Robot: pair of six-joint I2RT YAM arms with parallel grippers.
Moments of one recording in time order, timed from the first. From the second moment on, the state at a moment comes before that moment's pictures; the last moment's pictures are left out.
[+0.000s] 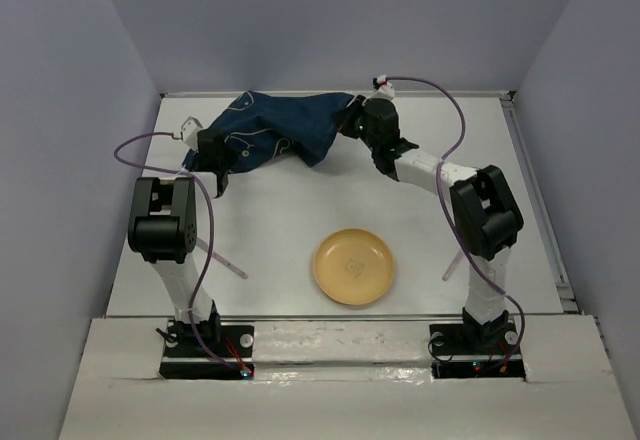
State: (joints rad) left arm -0.04 1.87 0.97 0.42 -0.19 -0.81; right arm 0.52 2.00 1.44 0.41 0.11 0.70
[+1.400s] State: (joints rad) left arm -0.02 1.85 0.98 0.24 -0.19 -0.71; right arm 0.29 1.98 1.78 -0.11 -0.29 0.17
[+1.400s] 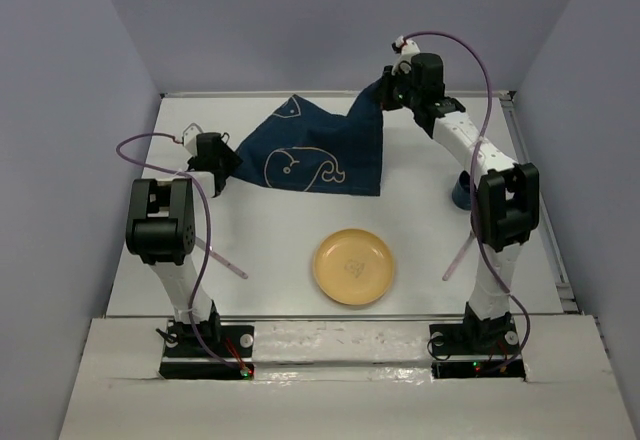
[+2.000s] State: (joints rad) left arm -0.03 1.88 1.01 0.15 -0.25 -0.67; right arm 0.28 1.94 1.59 -0.25 -0.08 0.33
